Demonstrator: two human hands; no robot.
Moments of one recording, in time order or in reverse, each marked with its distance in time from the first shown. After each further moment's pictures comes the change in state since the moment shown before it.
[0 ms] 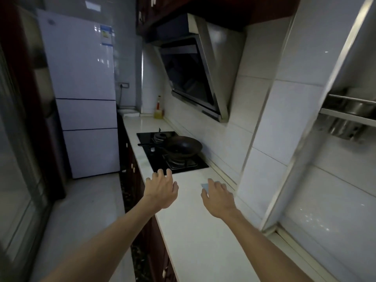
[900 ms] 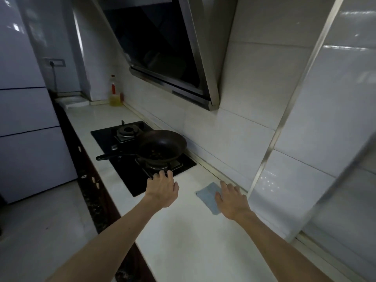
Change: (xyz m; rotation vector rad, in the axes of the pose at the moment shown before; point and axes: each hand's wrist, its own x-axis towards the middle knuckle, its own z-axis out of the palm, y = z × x) left_hand 0.269 -0.029 0.136 0.034 -0.167 0.258; right_hand 0.213 0.053 0.087 -0.080 -0.130 0.350
